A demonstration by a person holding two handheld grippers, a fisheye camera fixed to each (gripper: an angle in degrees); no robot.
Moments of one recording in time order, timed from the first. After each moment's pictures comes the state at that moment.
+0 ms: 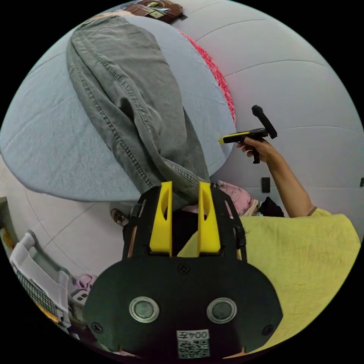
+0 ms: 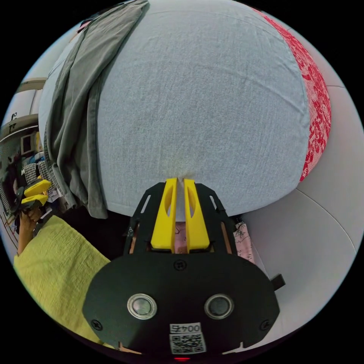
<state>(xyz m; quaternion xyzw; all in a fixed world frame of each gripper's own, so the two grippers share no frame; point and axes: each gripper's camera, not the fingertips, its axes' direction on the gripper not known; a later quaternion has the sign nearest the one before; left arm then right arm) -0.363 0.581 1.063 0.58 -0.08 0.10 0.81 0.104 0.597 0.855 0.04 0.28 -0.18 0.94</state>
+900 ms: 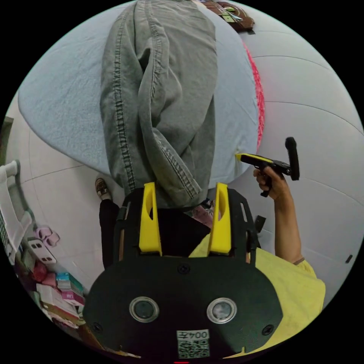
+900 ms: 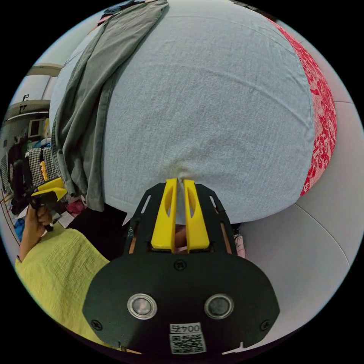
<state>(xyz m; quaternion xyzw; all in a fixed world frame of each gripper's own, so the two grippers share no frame) -0.266 0.621 1.094 0.59 0.05 -0.07 0.80 0.157 0.667 0.782 0.05 0.26 -0.24 0.93</state>
